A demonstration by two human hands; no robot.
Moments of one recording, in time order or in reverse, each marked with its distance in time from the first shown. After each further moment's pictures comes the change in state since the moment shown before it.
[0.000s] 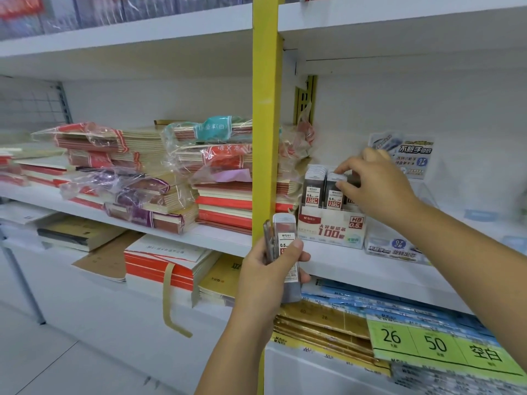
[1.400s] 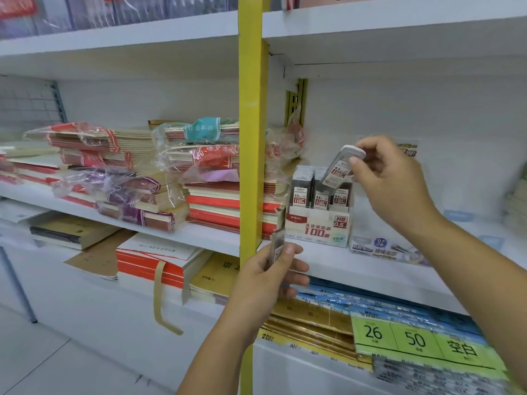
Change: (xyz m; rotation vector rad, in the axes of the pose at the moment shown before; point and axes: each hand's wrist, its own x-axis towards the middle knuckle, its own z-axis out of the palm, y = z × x) left_hand -0.004 -0.010 0.003 0.130 -0.149 -0.023; right_hand -0.031 -0.011 -0.047 0.621 0.194 0.107
